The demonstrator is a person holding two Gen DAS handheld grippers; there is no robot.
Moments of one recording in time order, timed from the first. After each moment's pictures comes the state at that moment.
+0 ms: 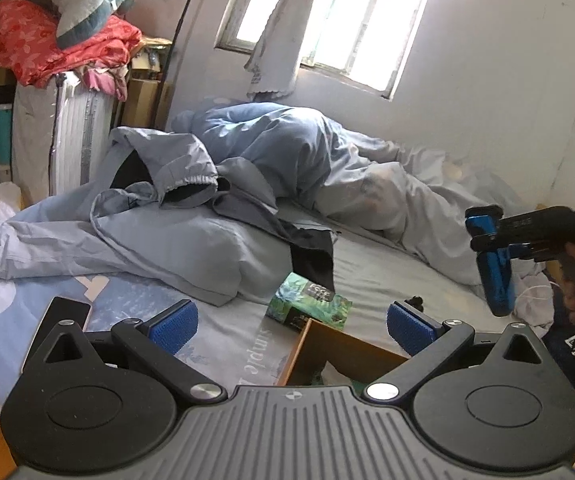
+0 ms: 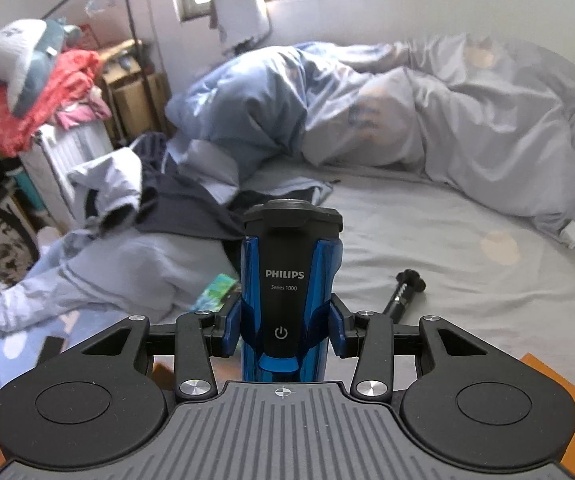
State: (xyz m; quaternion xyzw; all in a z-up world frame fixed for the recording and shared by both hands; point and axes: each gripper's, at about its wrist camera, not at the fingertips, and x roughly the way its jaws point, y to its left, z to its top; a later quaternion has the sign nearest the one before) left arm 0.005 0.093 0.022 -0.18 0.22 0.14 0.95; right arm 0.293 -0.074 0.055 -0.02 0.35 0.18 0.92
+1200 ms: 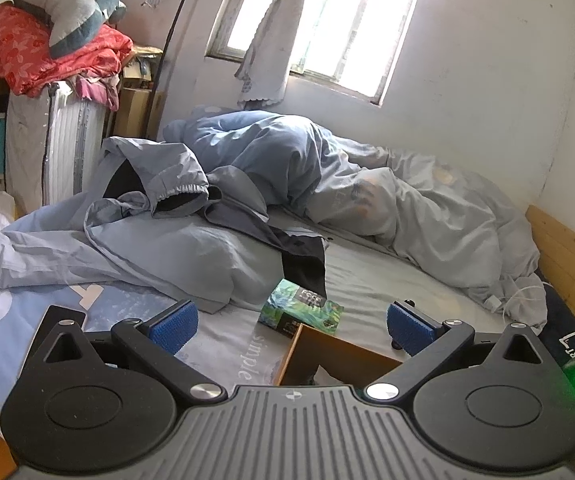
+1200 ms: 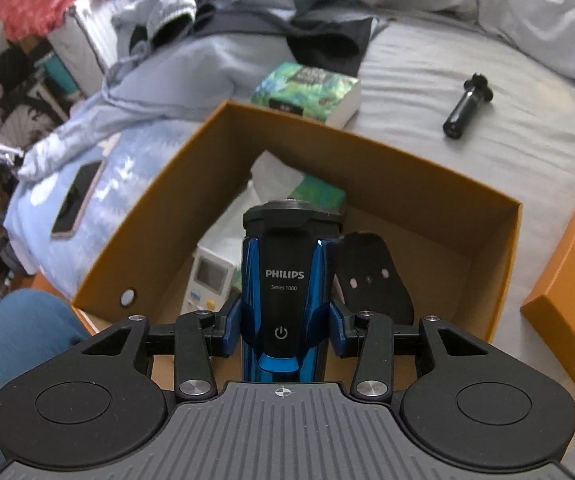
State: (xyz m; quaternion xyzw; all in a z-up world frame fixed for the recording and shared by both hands) left arm -0.001 0.090 0.024 -0.18 0.21 0.13 0.95; right arm 0.155 -0.034 -0.093 -0.06 0.51 0.21 0.83
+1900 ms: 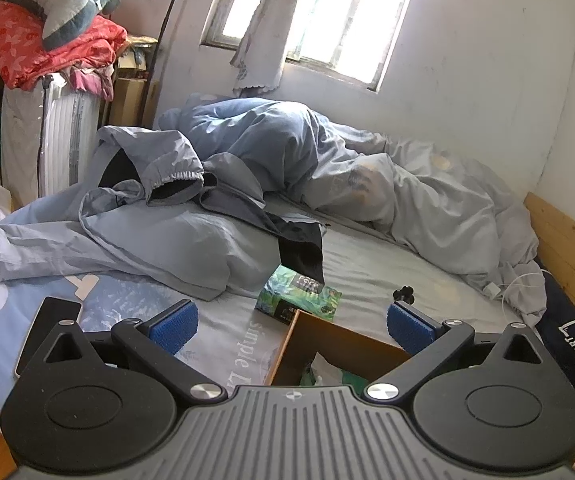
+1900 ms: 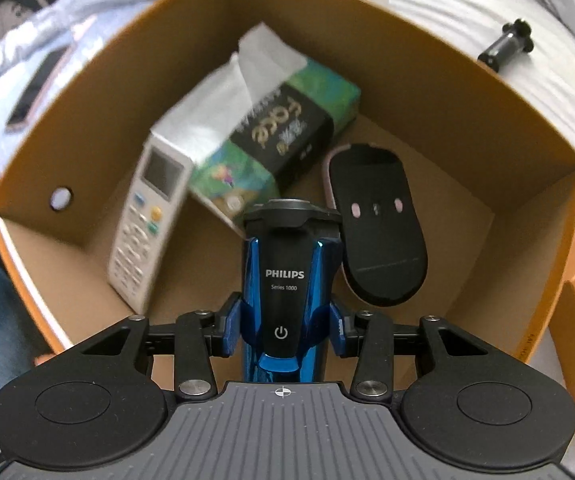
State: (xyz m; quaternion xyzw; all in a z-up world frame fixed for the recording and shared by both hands) left arm 0.004 0.088 0.018 -0.18 0.23 0.12 0.95; right arm 0.173 -0.018 -0.166 -0.16 0.60 0.19 0.76
